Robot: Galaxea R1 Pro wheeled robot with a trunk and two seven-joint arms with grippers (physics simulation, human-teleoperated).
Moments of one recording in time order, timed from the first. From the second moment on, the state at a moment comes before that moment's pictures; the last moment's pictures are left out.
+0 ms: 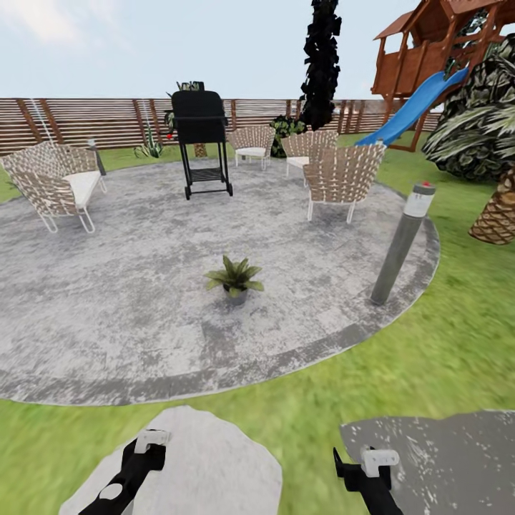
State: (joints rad) left arm -0.47 0.09 -0.02 -0.27 0.00 -0.34 -0.03; right arm -0.18 -0.03 0.00 -0.70 0.01 -0.31 0.00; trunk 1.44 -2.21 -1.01
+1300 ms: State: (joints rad) left arm -0.47 0.09 -0.02 -0.27 0.00 -0.34 -0.03; right arm -0.18 -0.03 0.00 -0.70 0.01 -0.31 0.00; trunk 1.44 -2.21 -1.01
